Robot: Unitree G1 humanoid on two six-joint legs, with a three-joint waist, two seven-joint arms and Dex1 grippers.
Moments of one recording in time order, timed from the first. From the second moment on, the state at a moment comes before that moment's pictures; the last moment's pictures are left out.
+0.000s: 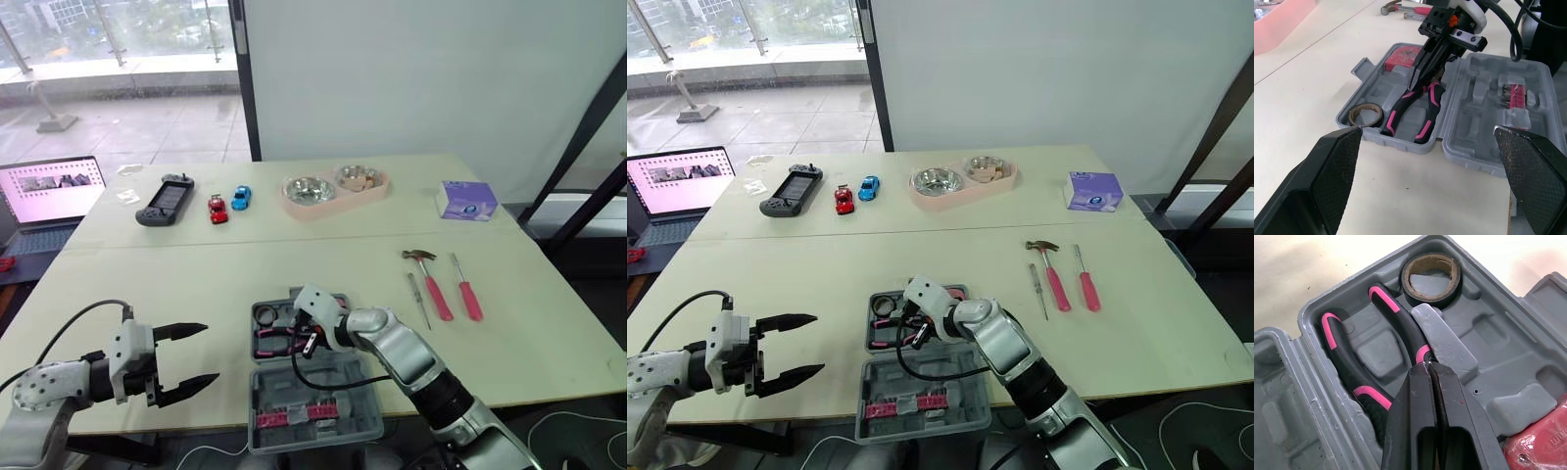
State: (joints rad) left arm 0.18 0.73 0.22 -0.02 -0.47 -0.10 -1.28; right arm -0.45 -0.20 0.50 0.03 -0.06 0.81 0.69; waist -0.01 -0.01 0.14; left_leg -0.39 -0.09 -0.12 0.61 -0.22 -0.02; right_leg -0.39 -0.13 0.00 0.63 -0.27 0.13
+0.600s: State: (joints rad) left arm 0.18 0.73 0.22 -0.01 -0.47 -0.11 -1.28; right arm -0.38 -0.23 0.45 0.00 0.02 0.58 0.74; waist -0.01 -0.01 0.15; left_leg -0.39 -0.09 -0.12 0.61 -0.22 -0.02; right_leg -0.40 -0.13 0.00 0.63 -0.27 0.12
